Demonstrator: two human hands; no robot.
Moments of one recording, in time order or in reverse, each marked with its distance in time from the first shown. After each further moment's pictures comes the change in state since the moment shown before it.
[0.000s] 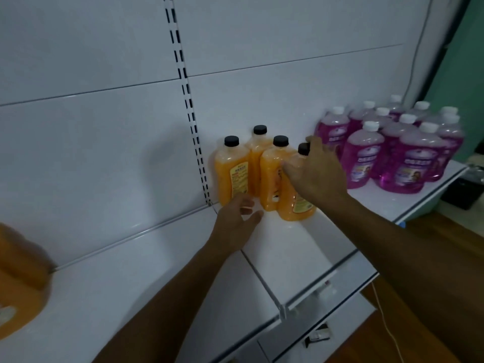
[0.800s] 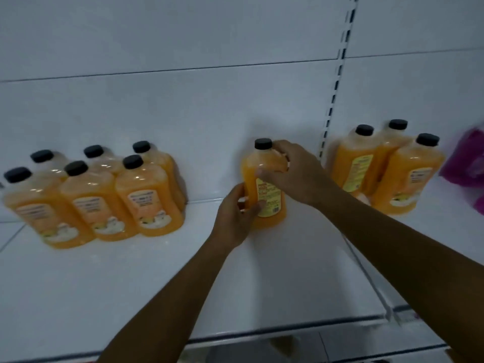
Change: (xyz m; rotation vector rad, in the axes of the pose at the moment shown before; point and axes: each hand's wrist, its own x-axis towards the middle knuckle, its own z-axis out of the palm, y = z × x) left_hand -0.099 -0.071 -0.138 -0.224 0.364 -0.148; right_hand -0.082 -0.178 0.064 0.459 -0.554 -0.510
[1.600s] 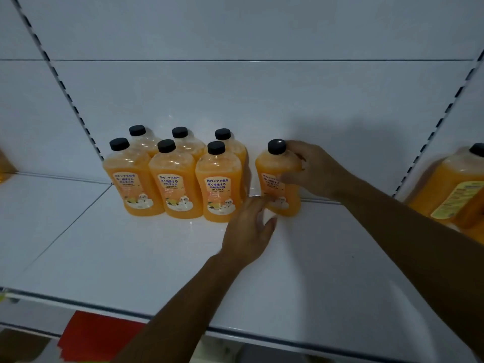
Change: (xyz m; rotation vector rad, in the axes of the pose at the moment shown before) left_hand -0.043 -0.042 -0.087 0.532 0.265 0.255; right_hand 0.056 -0.048 0.082 0.252 -0.355 -0.207
